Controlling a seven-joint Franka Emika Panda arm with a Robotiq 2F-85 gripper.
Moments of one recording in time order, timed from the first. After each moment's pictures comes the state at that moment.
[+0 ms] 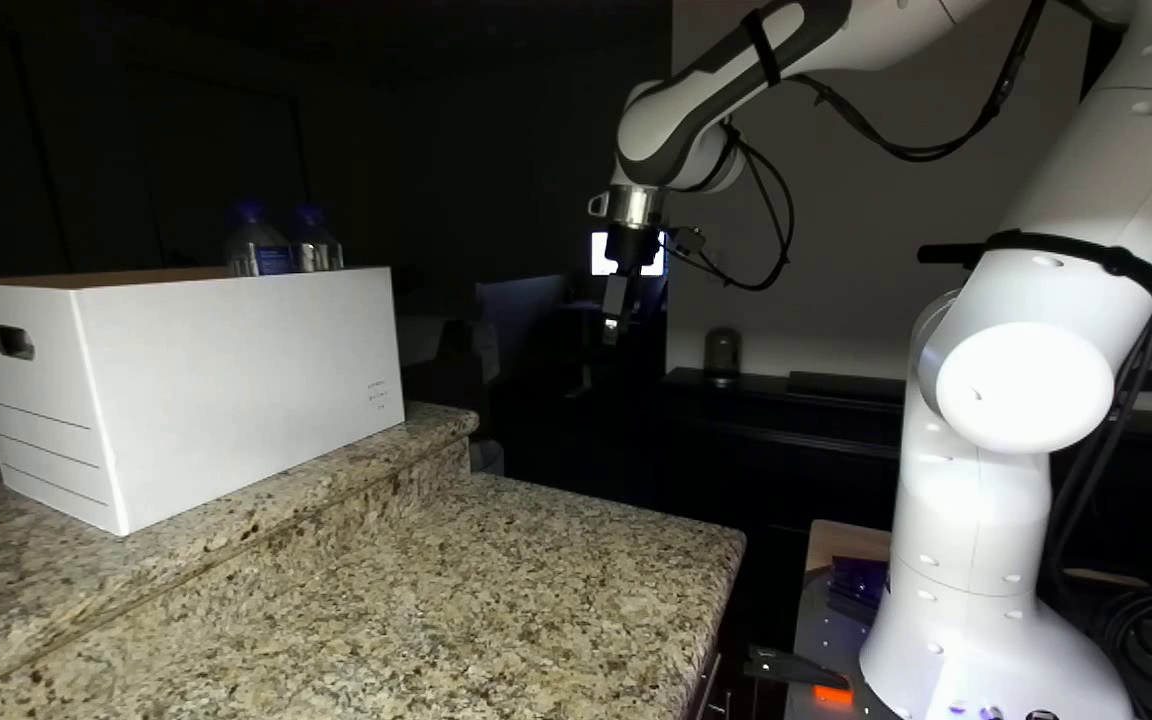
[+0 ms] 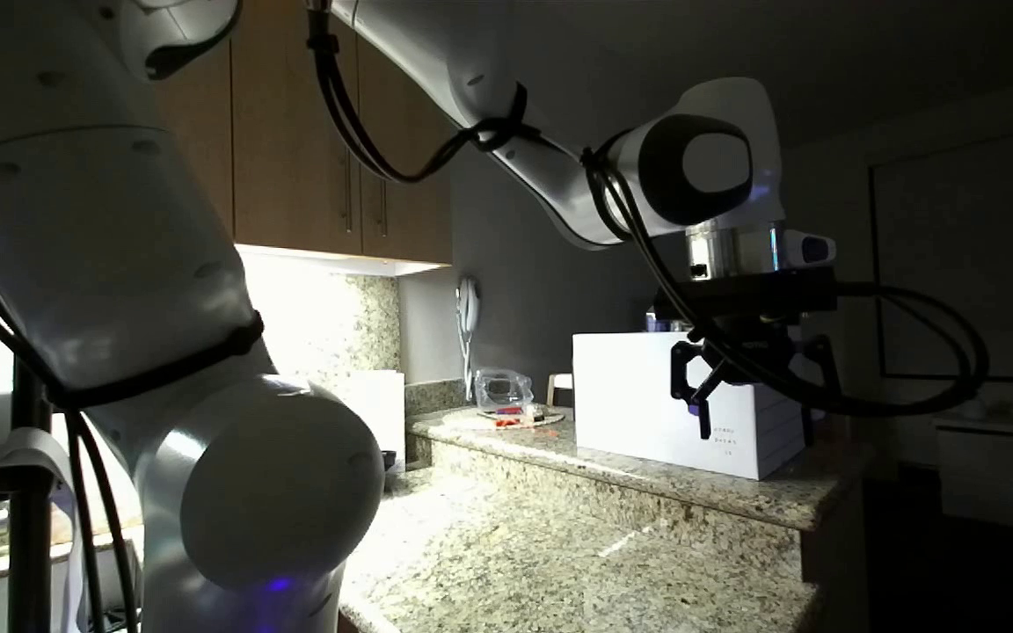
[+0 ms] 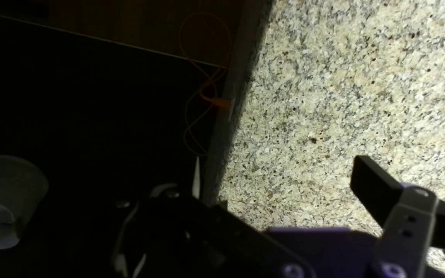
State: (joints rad) arm -0.05 -0.44 -0.38 -2.48 -0.10 2.24 -0.55
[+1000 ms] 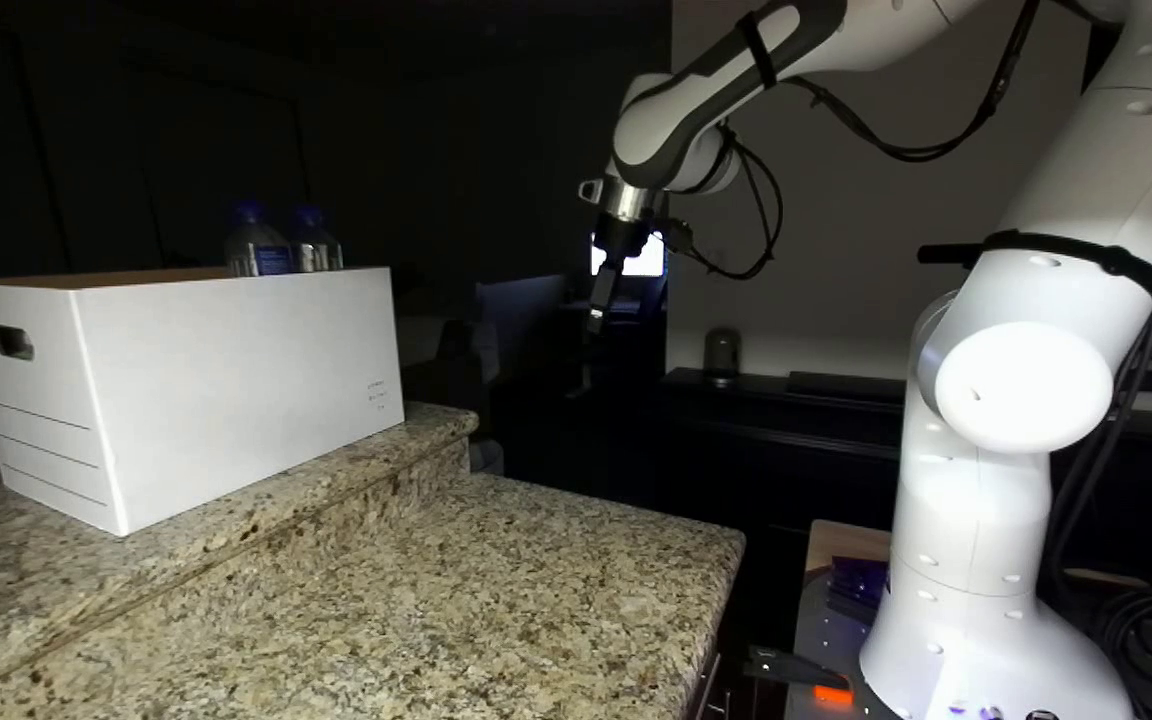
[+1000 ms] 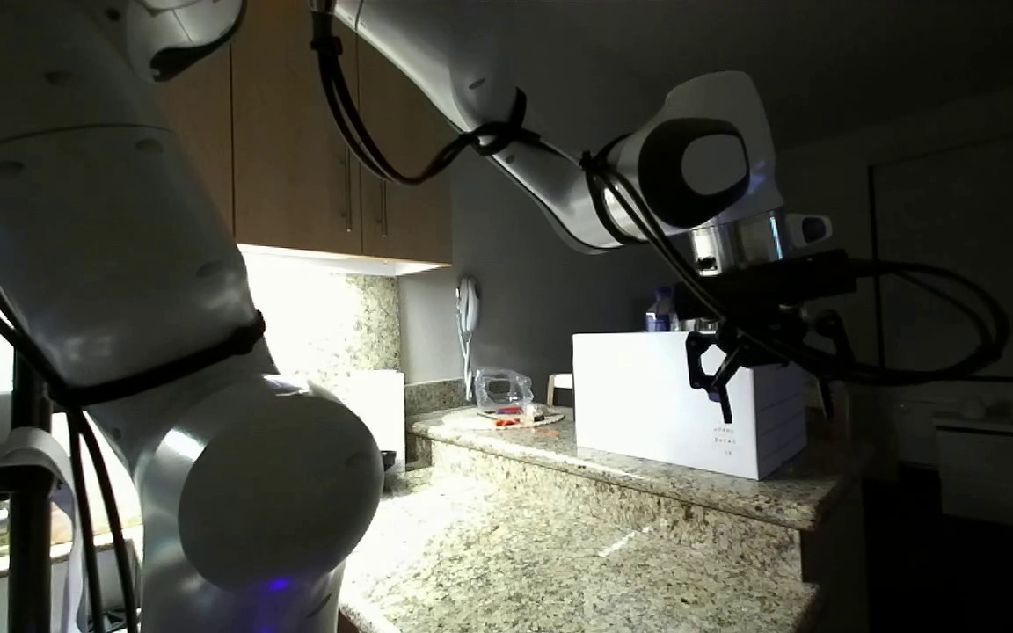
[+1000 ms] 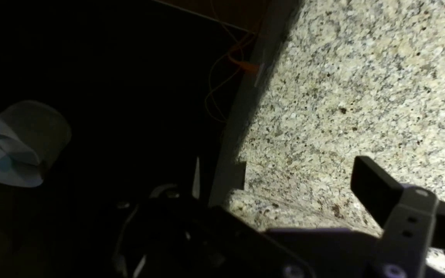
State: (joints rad) arm -0.05 -0.42 -0.37 -2.47 -0.11 2.39 -0.62
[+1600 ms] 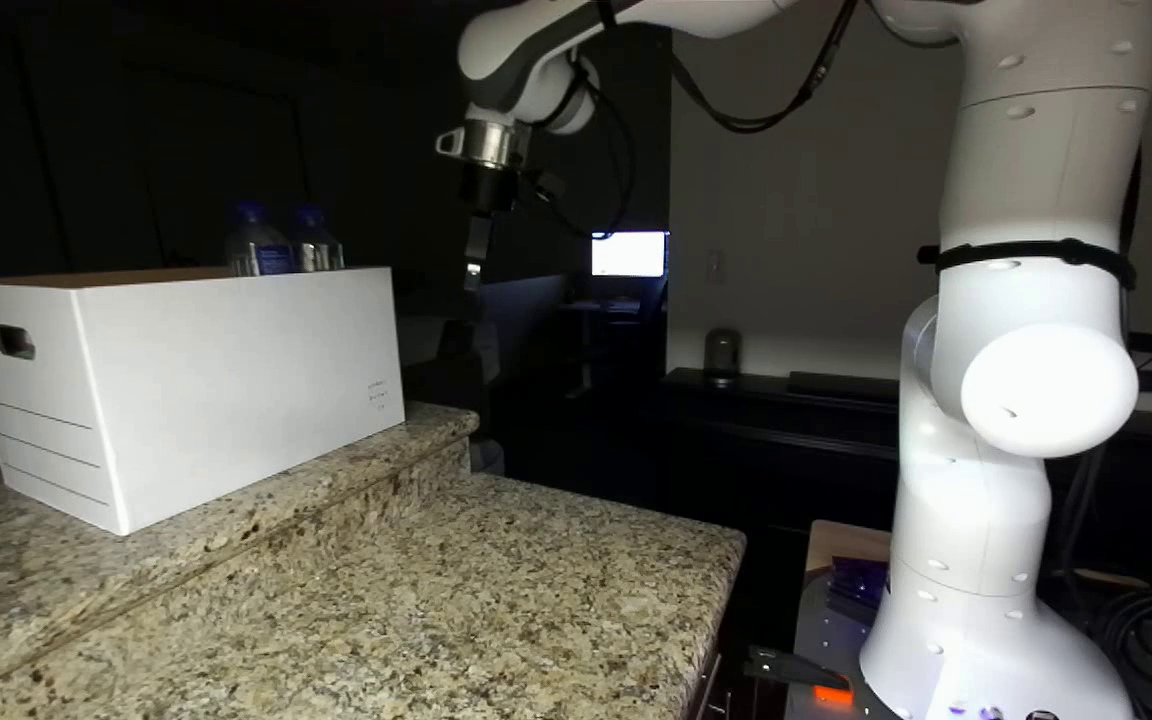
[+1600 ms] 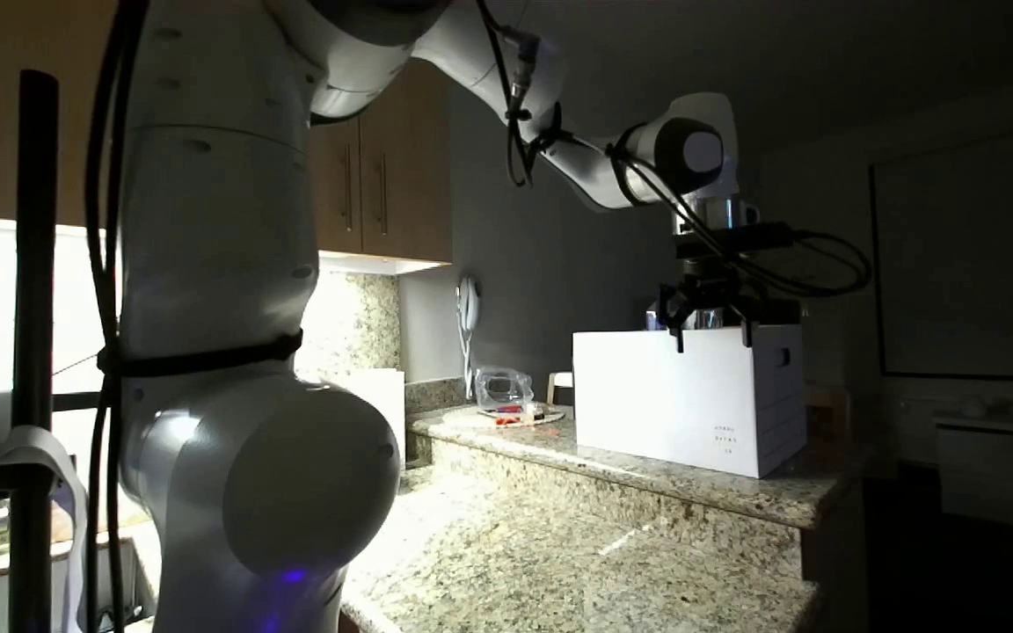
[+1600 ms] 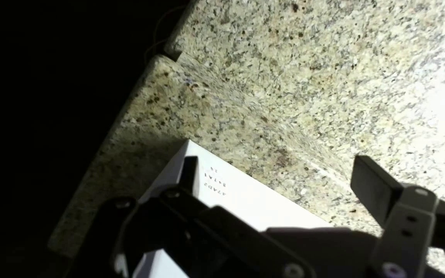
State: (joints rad) arm 0.08 -0.04 -0.24 -1.89 0.10 2.06 -0.78
